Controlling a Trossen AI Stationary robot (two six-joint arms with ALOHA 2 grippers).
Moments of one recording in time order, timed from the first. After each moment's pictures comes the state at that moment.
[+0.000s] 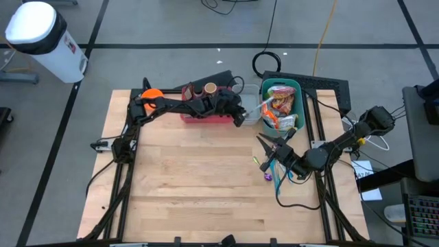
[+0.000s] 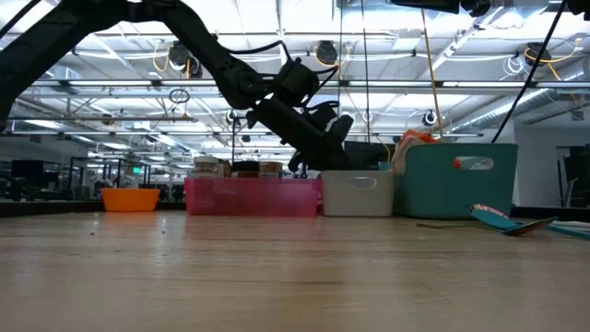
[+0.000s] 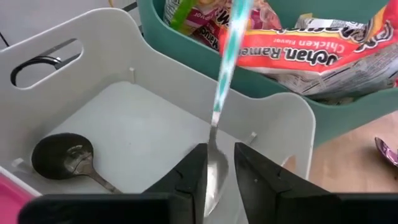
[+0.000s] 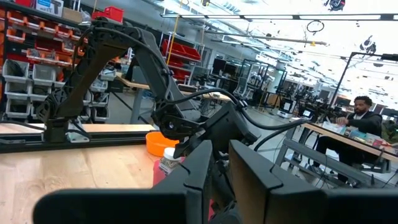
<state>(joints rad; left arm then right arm) 0.39 2.15 1.43 0.21 0.08 -0.19 0.51 1.23 0.54 1.02 1.15 -0.51</state>
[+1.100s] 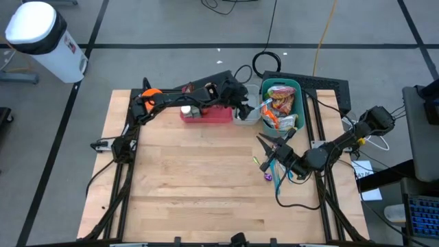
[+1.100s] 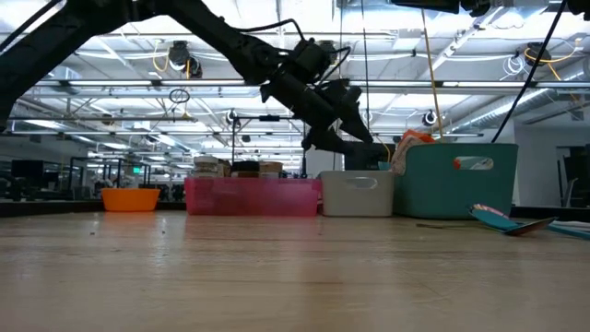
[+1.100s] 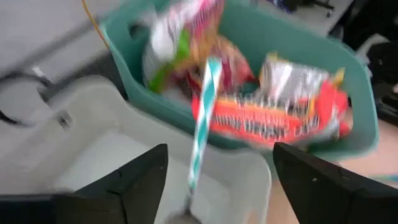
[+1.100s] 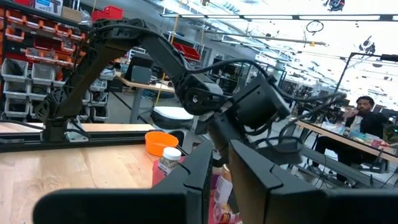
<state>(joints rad) 0.41 2.16 1.71 -0.07 0.16 -0.15 0.51 1.23 0.54 1.02 1.15 -0.52</state>
